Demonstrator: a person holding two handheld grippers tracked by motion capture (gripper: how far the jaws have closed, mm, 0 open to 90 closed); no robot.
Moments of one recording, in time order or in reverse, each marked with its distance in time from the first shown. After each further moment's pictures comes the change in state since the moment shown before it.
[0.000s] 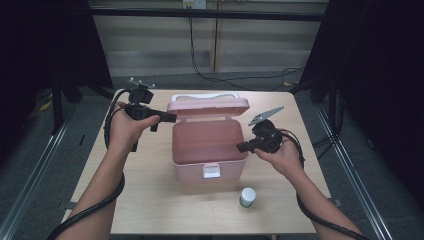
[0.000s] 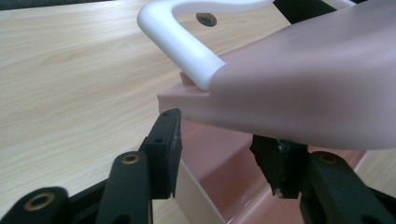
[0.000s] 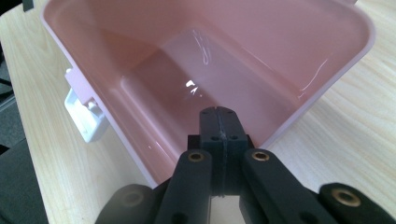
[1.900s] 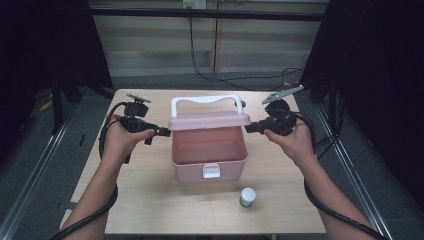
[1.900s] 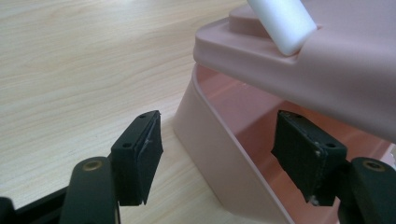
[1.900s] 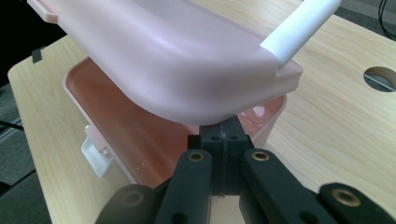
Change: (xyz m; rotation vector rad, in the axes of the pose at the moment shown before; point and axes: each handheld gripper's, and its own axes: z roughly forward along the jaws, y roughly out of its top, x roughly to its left) left arm 0.016 -0.033 0.008 0.087 0.032 -0.010; right arm -0.008 0.032 -0.052 -0.116 -0.058 0.036
